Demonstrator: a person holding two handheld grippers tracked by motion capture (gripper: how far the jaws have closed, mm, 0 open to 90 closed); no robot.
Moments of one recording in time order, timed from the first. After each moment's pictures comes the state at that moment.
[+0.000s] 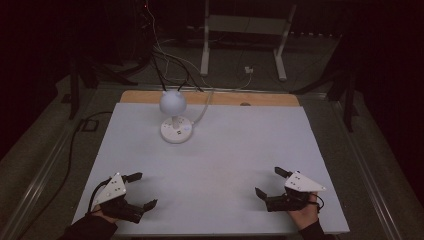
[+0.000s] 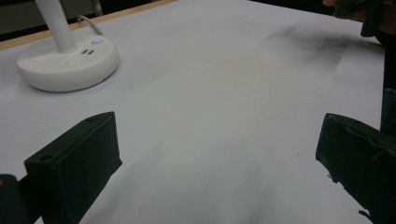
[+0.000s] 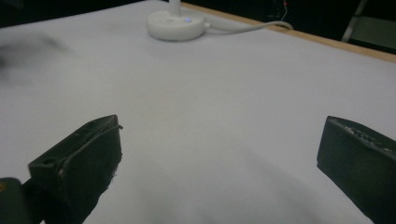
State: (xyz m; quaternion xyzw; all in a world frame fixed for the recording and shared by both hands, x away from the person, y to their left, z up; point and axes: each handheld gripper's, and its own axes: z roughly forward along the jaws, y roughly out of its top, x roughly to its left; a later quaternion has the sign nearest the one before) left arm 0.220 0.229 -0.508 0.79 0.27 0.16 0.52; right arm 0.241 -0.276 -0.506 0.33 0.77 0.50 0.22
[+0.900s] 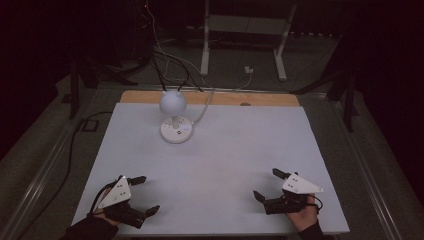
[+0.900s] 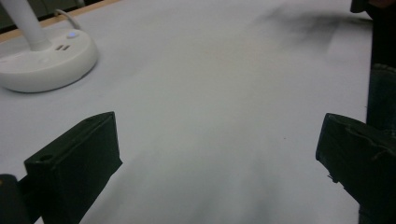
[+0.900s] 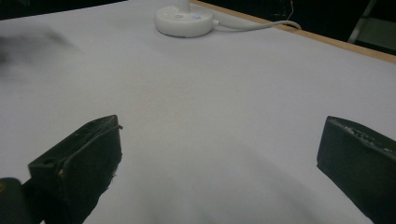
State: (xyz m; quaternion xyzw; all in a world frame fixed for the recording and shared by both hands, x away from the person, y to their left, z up) left arm 0.215 0.219 -0.508 0.82 0.24 0.15 0.50; right arm 0.237 -0.272 -0.504 0.31 0.78 0.49 0.22
